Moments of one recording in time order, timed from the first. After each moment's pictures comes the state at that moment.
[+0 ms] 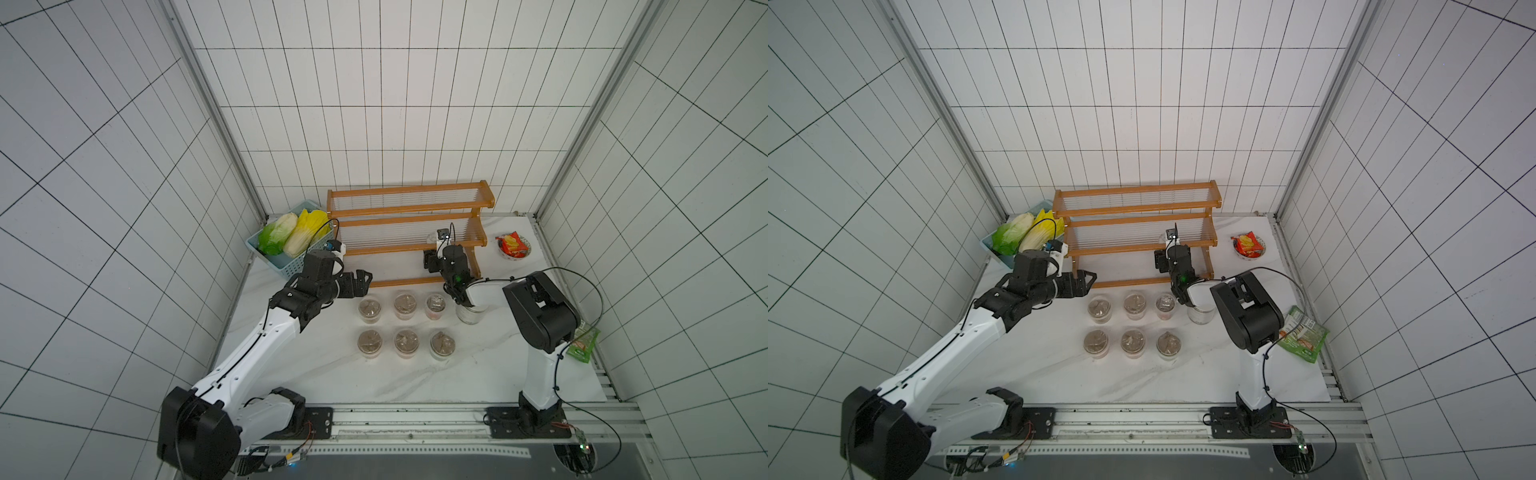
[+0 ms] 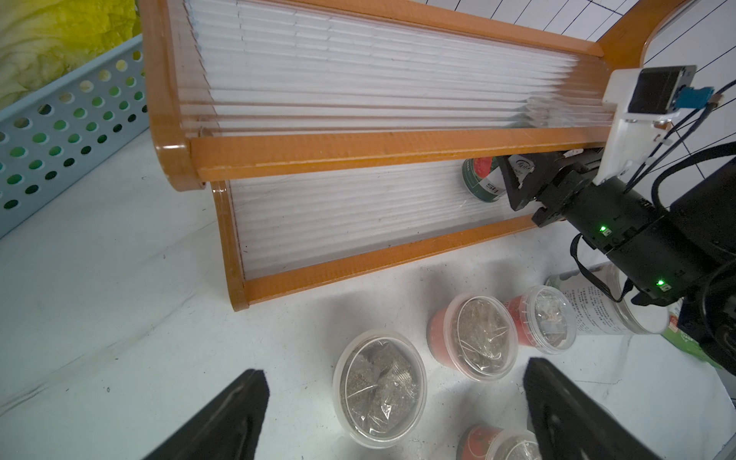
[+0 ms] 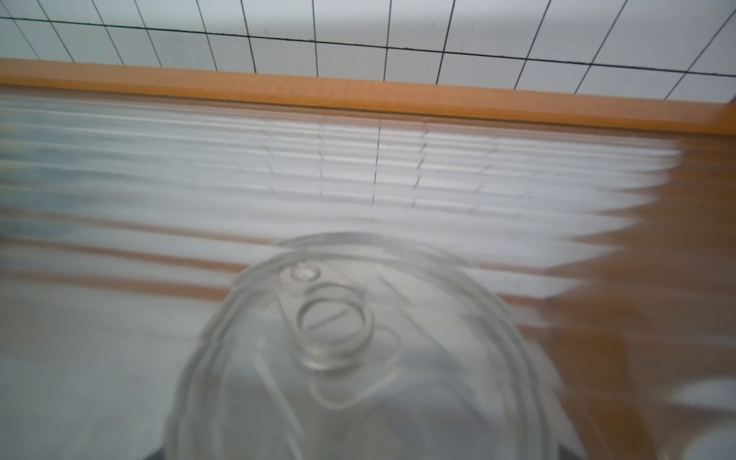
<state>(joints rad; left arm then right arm) -0.37 1.14 0.90 -0.43 0.15 -0.37 0.59 1.95 0.98 0.67 0.27 0.05</state>
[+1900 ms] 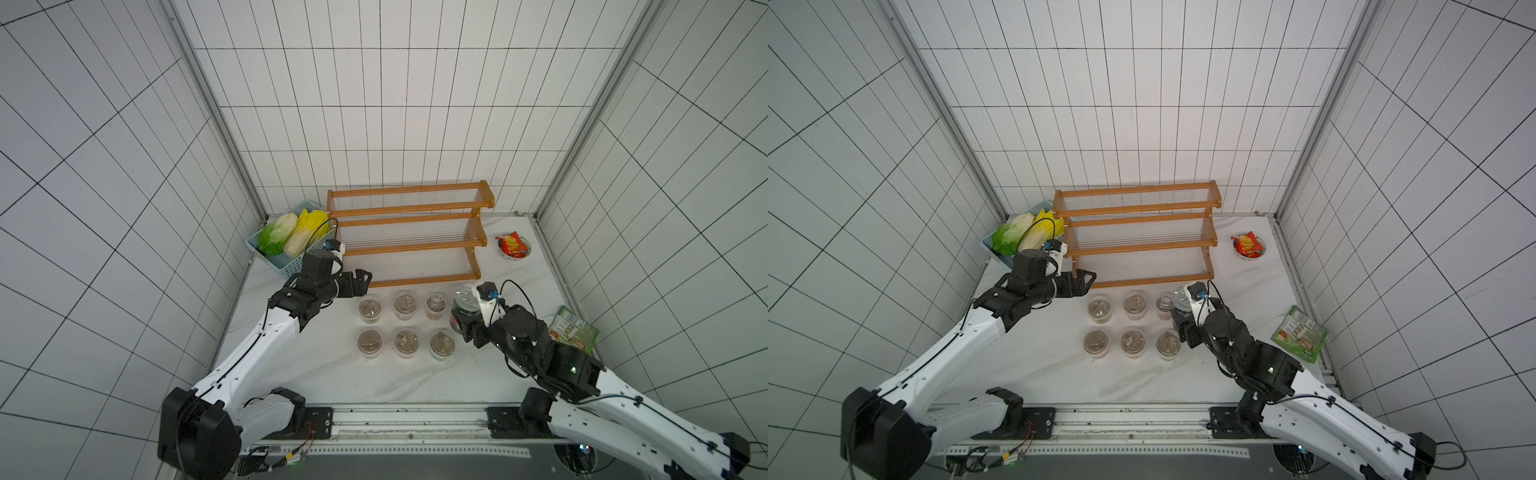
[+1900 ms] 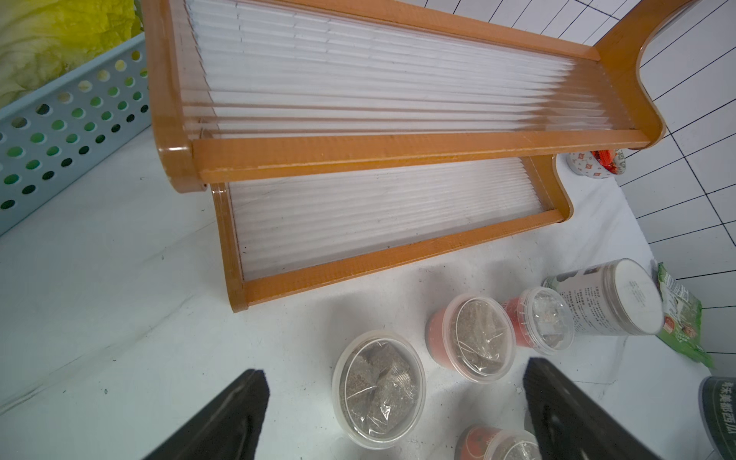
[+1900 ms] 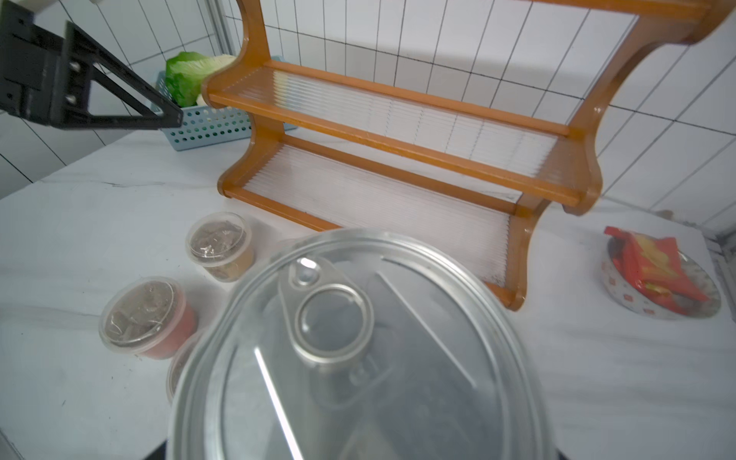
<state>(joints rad) -0.35 1.14 0.90 -0.42 0.16 -0.37 1.06 0.62 0.66 -0.54 0.45 0.20</state>
